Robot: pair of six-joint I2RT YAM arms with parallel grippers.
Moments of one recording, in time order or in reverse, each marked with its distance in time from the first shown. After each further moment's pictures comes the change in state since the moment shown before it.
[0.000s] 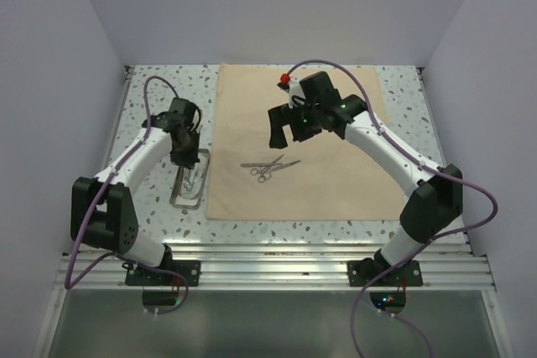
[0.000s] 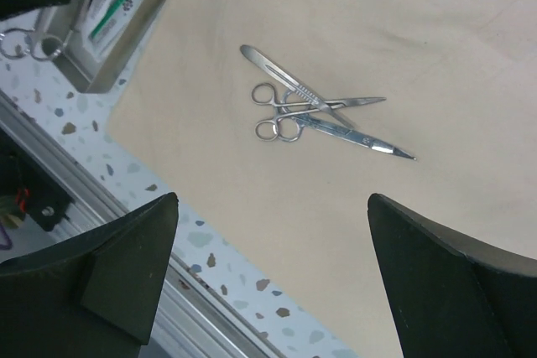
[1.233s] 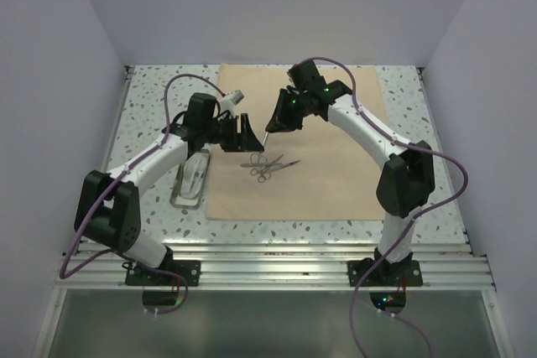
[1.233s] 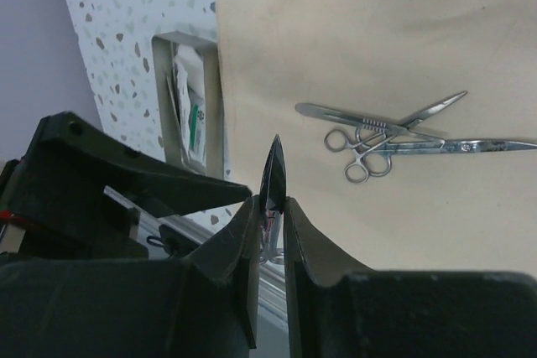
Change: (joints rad) left arm -0.137 0.020 -0.063 0.583 0.701 -0.241; right arm -0.039 0.251 0.211 -0.016 -0.007 0.559
